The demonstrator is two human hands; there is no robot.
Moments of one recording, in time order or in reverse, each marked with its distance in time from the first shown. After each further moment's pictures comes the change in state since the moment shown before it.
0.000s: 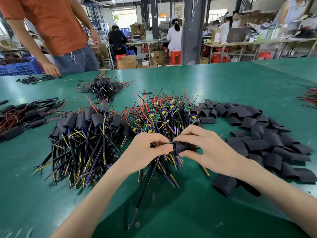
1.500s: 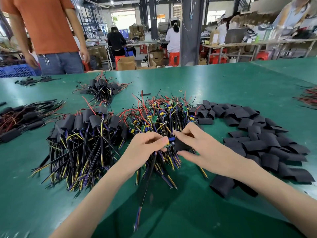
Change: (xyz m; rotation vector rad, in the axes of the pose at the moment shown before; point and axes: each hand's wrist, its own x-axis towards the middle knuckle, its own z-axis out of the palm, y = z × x) left_hand 0.001 0.003 0.008 -0.273 0.108 -0.178; right_hand -0.002 0.006 0.001 -0.145 -0.103 0.045
